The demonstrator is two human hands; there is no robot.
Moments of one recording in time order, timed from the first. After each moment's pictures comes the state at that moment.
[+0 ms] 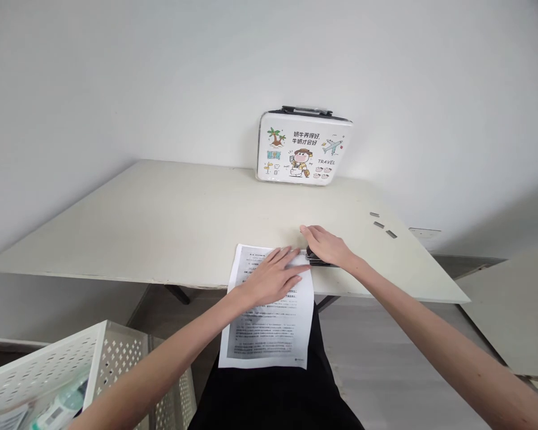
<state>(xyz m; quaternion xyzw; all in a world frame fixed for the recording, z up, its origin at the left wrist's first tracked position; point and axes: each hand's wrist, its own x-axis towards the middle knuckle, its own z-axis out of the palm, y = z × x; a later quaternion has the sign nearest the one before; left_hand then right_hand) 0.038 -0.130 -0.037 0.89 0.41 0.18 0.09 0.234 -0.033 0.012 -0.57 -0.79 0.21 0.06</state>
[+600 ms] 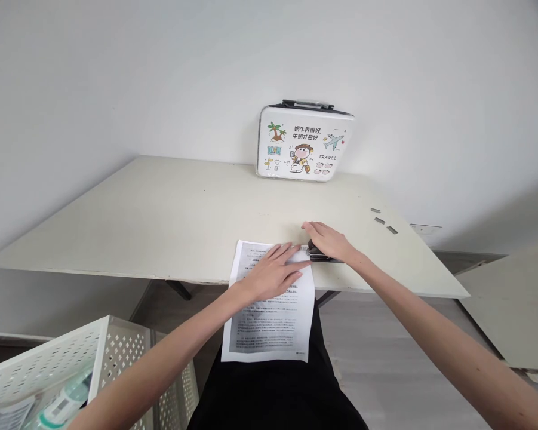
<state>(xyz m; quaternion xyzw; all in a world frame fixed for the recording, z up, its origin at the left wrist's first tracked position) 0.036 -0.129 -0.041 0.89 0.41 0.19 0.10 0.239 -0.026 0.007 -0.57 -0.79 0.22 0.07</state>
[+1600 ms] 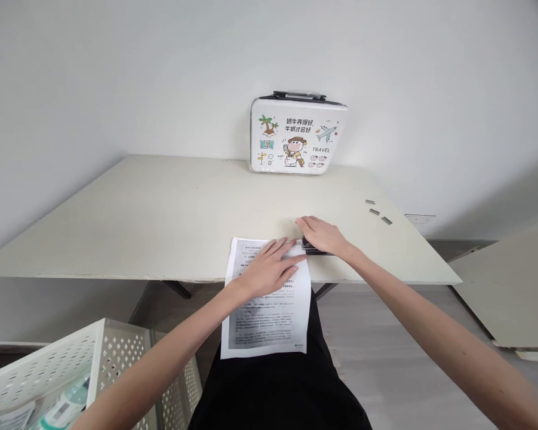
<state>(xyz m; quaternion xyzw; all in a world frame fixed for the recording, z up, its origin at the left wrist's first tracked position) 0.039 -0.128 -0.038 0.89 0.41 0.18 0.08 0.236 -0.026 0.009 -0.57 -0.80 0.19 0.05</state>
